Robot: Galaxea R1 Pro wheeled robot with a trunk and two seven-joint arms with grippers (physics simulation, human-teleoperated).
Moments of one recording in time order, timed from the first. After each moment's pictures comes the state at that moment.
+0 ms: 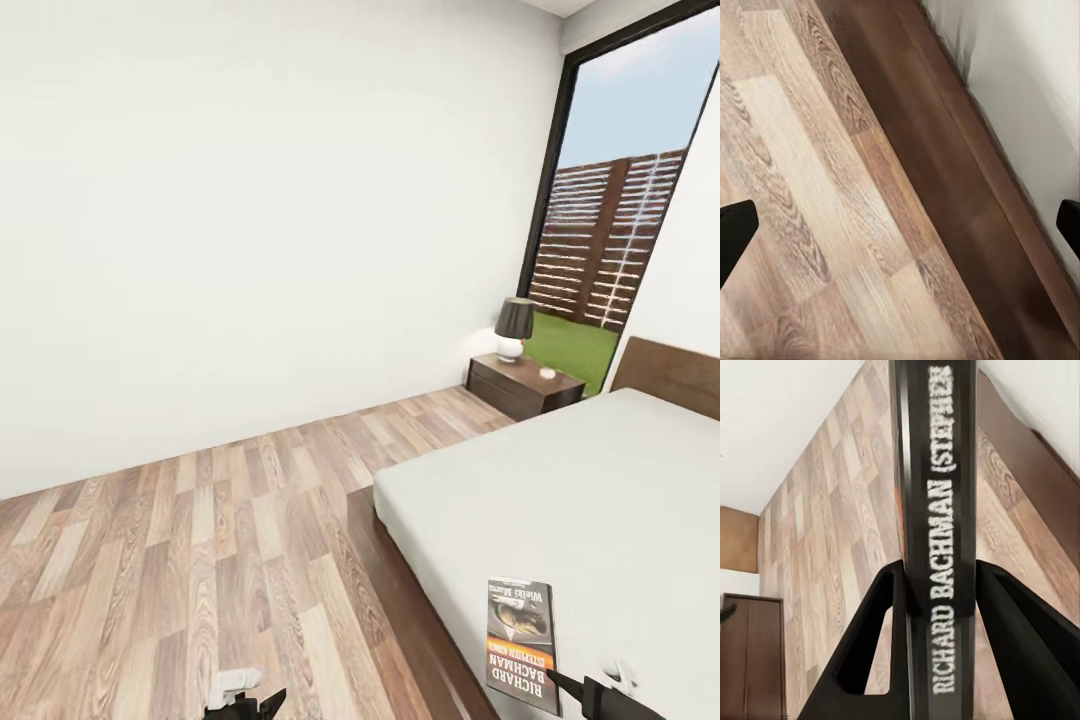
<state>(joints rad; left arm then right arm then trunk) -0.42 0.04 0.54 -0.11 -0.28 -0.20 -0.59 -0.38 -0.47 0.47 -0.25 -1.02 0.12 1.00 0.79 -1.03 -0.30</state>
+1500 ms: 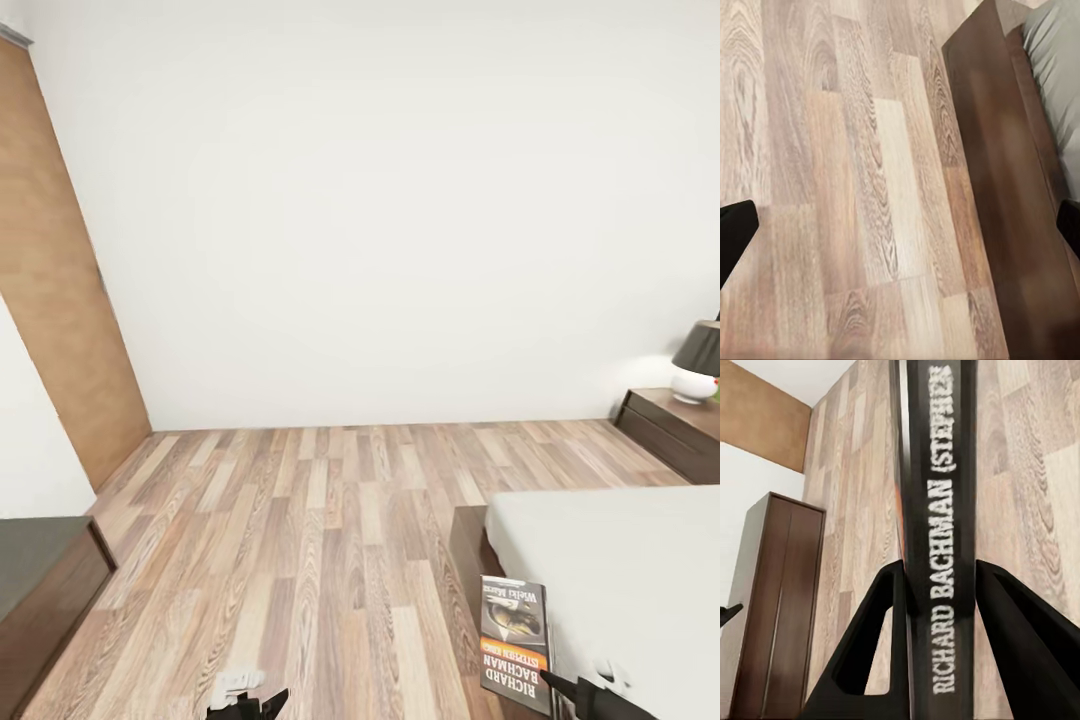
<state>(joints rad) -0.42 0.03 0.54 -0.11 -0.28 -0.20 -0.59 -0.38 -0.45 0.47 -0.25 -1.02 0.12 1.00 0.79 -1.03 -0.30</state>
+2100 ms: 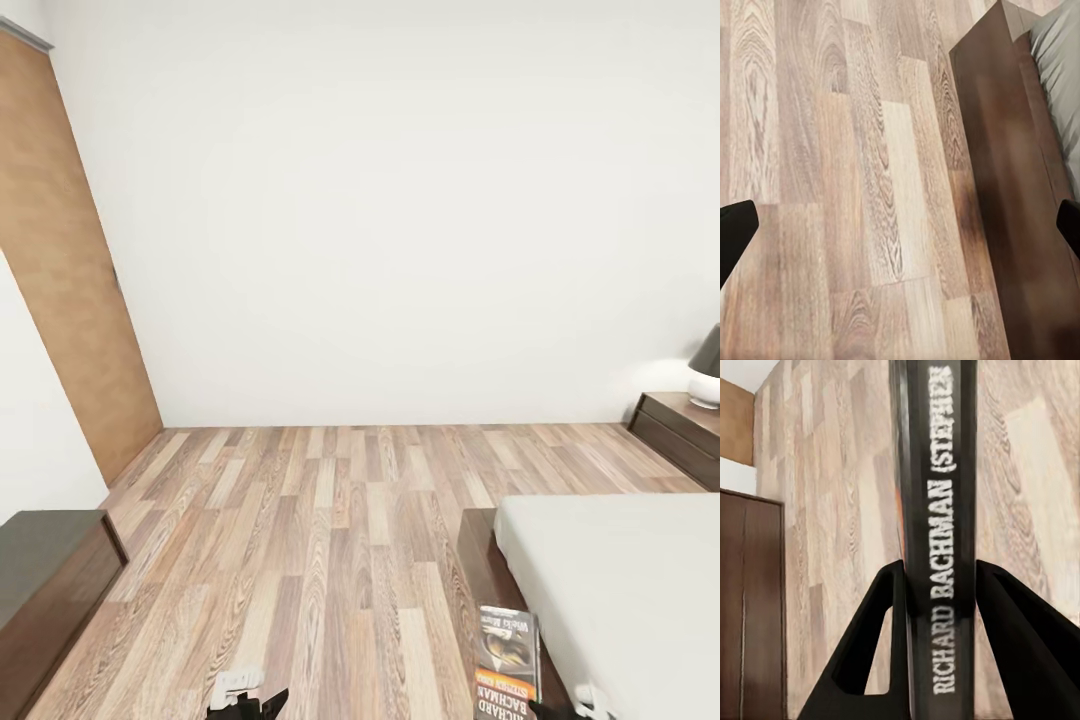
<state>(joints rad) -0.42 0.03 0.54 -0.11 -0.28 -0.20 -0.59 -0.38 -0.34 0.46 -0.14 -1.02 0.09 0.84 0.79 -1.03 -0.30</state>
